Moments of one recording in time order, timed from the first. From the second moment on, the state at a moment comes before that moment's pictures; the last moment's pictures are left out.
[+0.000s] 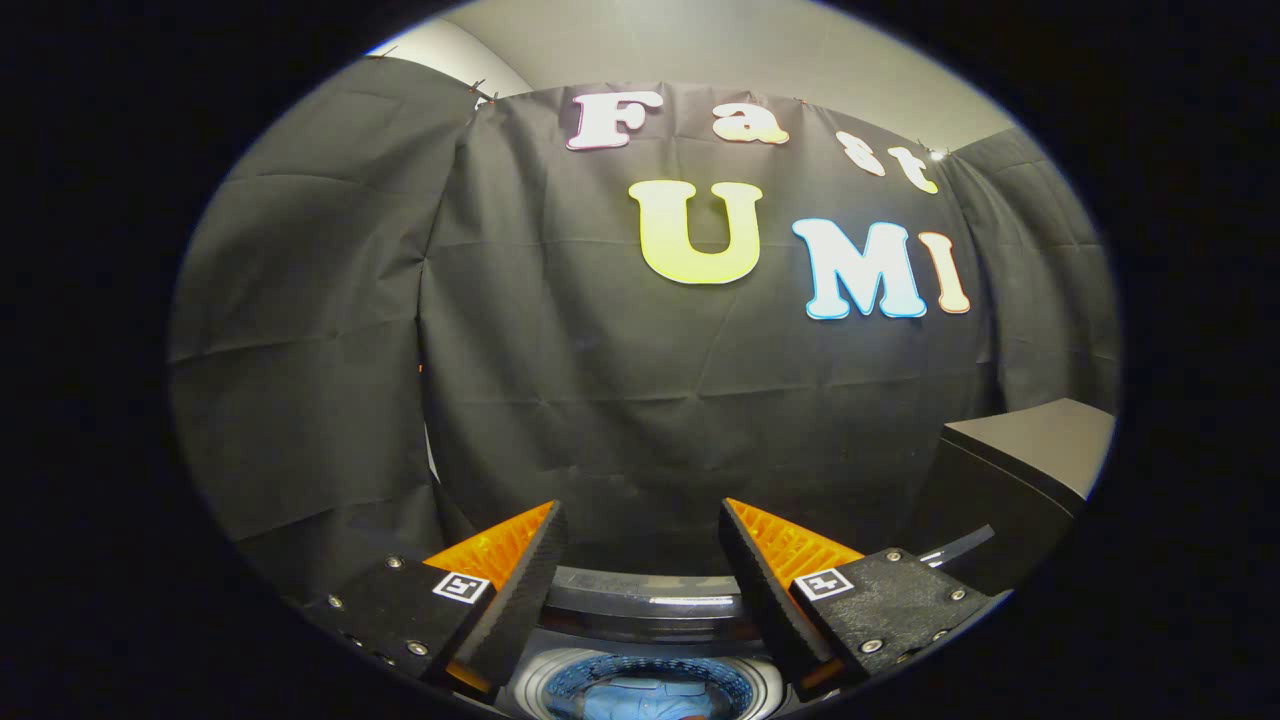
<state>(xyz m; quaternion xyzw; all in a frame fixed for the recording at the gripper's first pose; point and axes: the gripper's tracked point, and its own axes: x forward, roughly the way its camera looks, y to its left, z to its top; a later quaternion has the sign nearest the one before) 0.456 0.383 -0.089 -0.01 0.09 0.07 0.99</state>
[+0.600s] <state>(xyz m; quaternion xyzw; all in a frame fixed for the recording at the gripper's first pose) 0.413 0.374 -0.137 -0.02 0.13 0.07 0.99</state>
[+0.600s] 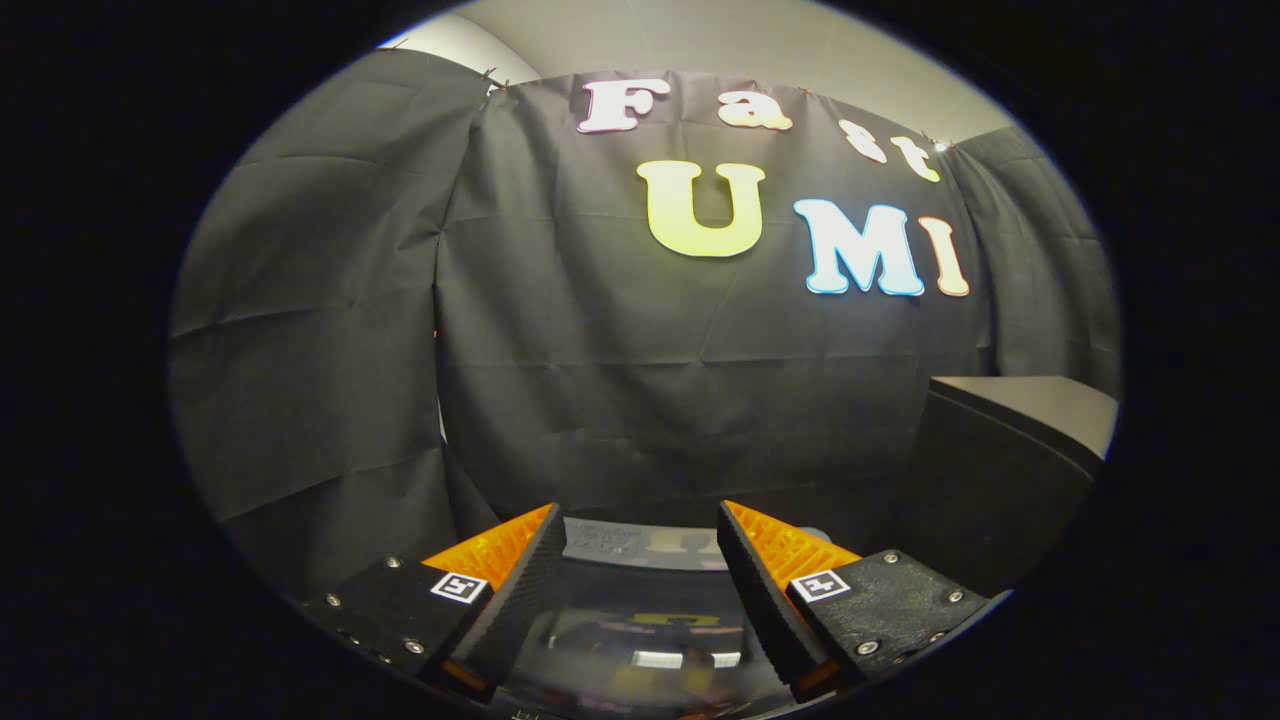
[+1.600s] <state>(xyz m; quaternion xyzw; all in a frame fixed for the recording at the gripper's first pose) 0.319 0.325 -0.054 0.00 0.10 0.09 0.99</state>
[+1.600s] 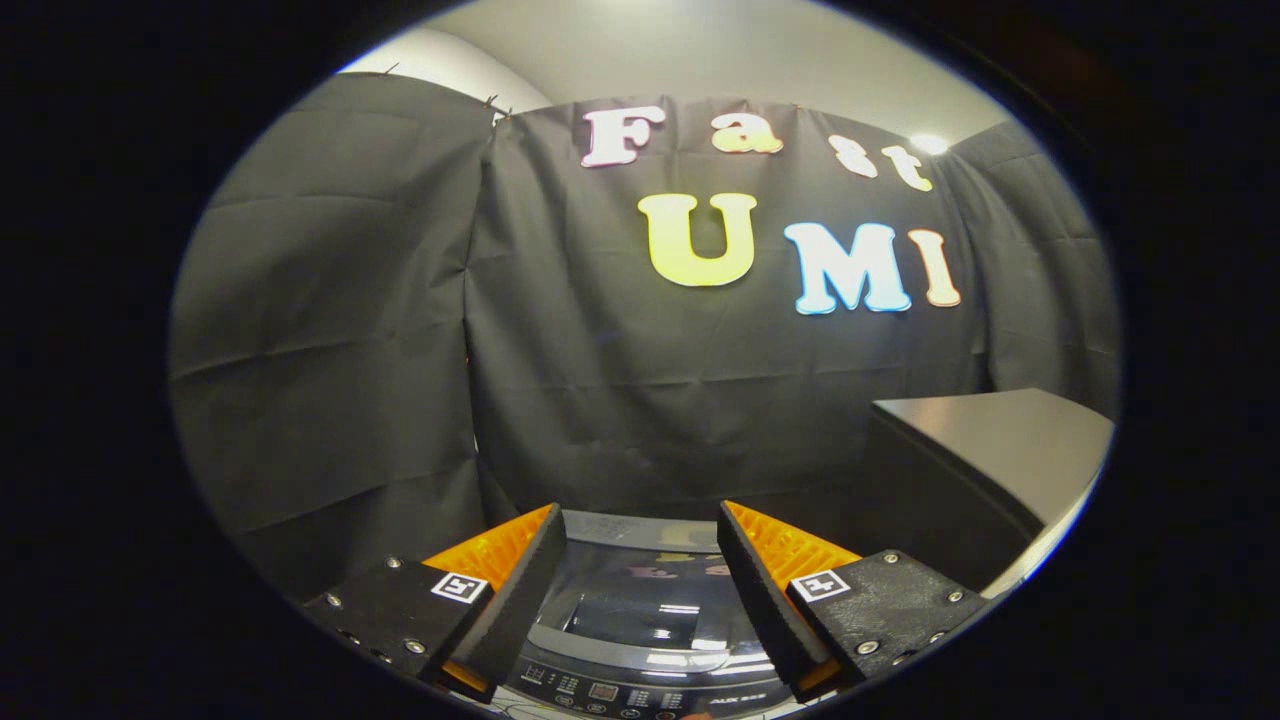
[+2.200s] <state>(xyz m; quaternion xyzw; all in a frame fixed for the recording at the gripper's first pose) 0.221 0.143 0.031 0.00 0.04 0.06 1.00</state>
